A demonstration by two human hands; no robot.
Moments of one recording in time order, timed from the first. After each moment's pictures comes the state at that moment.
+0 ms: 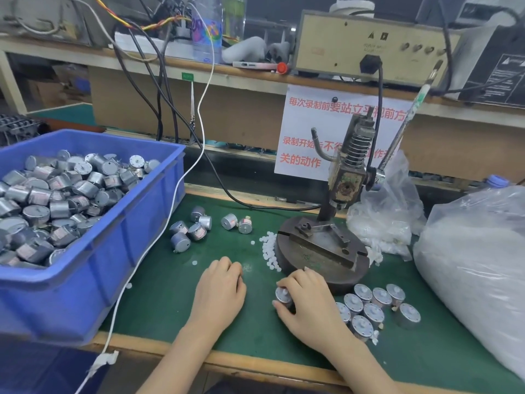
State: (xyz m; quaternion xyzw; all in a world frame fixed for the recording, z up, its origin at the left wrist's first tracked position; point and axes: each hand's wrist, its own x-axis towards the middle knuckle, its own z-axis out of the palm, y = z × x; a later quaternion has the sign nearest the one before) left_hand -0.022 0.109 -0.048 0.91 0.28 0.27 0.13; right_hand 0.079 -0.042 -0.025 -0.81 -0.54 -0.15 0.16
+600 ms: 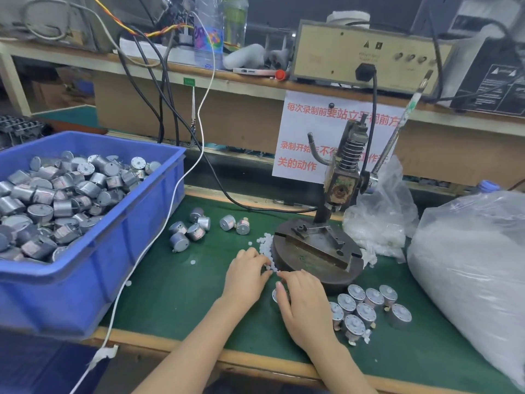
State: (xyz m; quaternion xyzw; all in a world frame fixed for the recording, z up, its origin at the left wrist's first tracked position) left_hand 0.035 0.101 -0.043 0.93 0.24 0.21 0.19; right_hand 0.070 -0.038 -0.033 -0.80 -0.48 -0.23 0.27
